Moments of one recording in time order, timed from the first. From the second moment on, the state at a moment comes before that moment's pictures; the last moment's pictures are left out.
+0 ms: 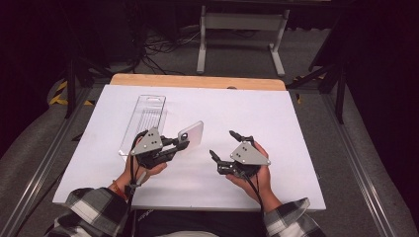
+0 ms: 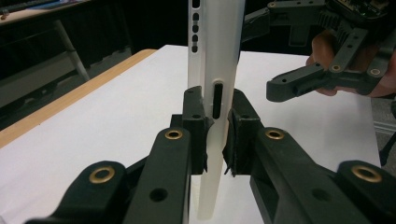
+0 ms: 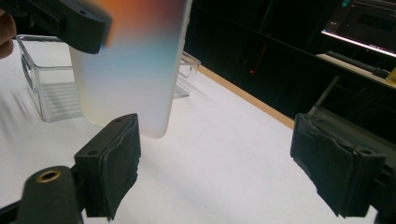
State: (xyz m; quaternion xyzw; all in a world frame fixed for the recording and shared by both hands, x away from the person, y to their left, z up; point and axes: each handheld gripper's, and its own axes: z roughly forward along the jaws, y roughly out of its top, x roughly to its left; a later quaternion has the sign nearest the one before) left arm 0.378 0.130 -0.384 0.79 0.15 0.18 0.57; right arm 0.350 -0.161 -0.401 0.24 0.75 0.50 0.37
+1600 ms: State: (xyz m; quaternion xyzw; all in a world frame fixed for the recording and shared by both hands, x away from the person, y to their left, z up) left arm 0.381 0.149 -0.370 0.79 0.13 0.18 0.57; right arm 0.332 -0.219 -0.426 0.28 0.76 0.47 0.36
